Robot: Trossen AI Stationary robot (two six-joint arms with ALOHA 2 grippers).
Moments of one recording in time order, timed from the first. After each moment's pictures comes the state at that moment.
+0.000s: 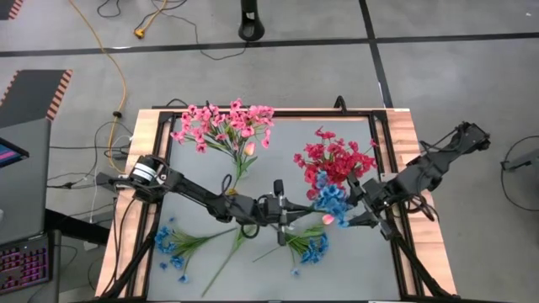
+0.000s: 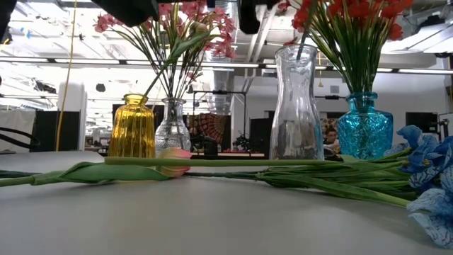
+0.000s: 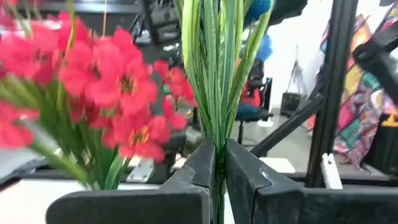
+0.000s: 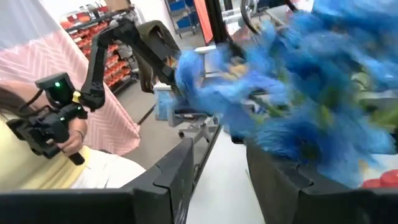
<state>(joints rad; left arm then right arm) -0.29 1.95 1.13 1.00 -0.35 0.02 0.58 0.86 0.91 -0.20 0.14 0.31</state>
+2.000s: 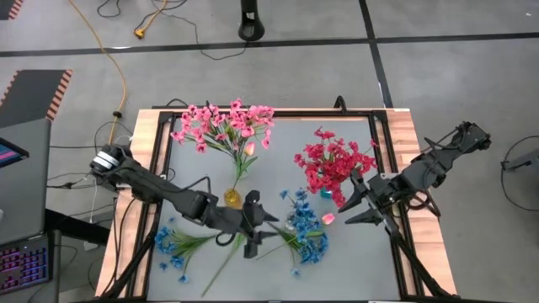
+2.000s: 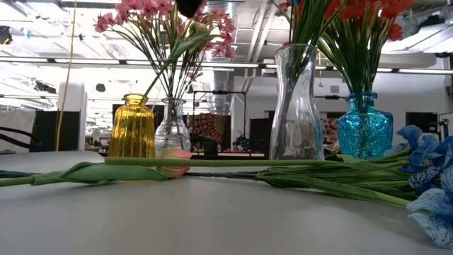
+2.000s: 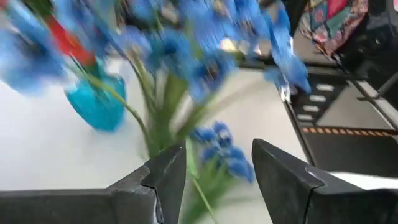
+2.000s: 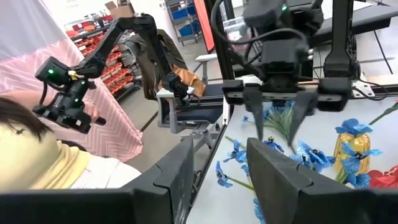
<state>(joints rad) -0.42 1.60 1.13 0.04 -0.33 -0.29 0.58 0.82 0.91 -0.21 0.13 0.30</state>
